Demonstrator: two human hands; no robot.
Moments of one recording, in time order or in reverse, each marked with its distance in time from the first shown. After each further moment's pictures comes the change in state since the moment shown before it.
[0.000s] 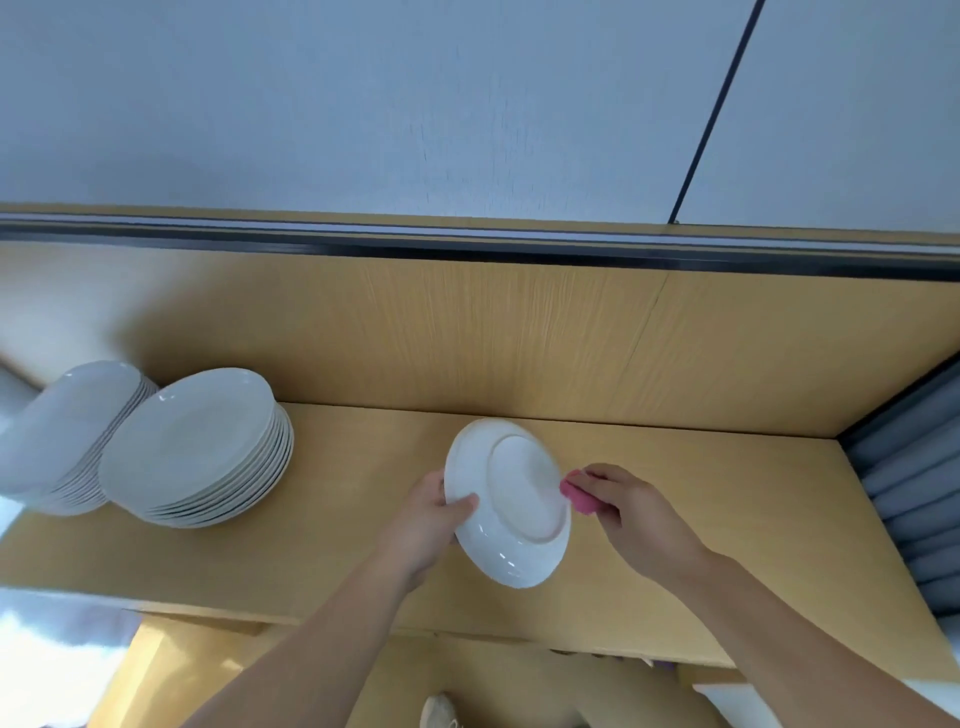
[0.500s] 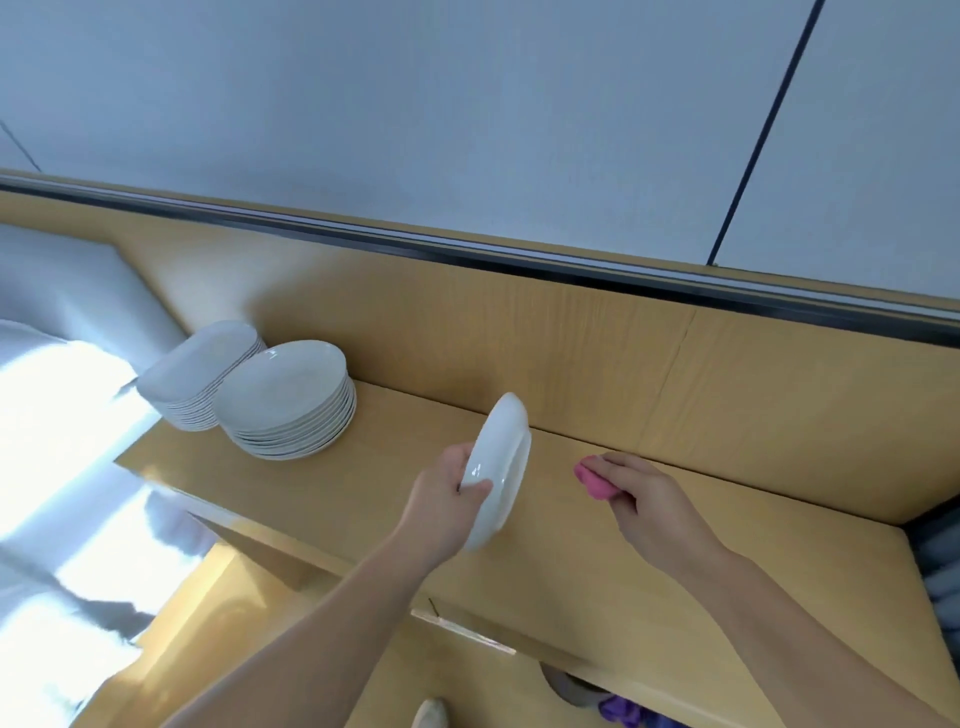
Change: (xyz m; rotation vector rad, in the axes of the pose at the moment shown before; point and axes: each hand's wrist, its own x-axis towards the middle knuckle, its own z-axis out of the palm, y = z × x) left_hand -0.064 0.029 0.055 0.363 0.477 0.148; right_hand 0.005 -0.008 -0.050 0.077 -0.086 -0.164
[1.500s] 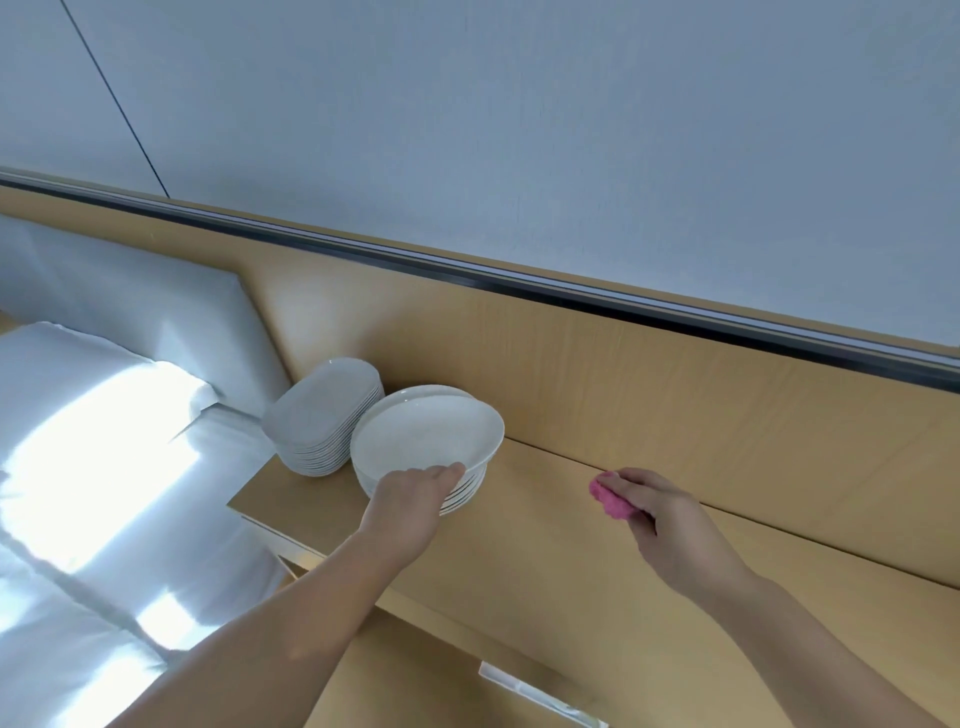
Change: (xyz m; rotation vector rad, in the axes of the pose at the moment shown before) left_hand 0.095 -0.113 -0.239 1.083 0.052 0.342; right_hand 0.117 -0.141 0.128 -0.067 0.057 -0.090
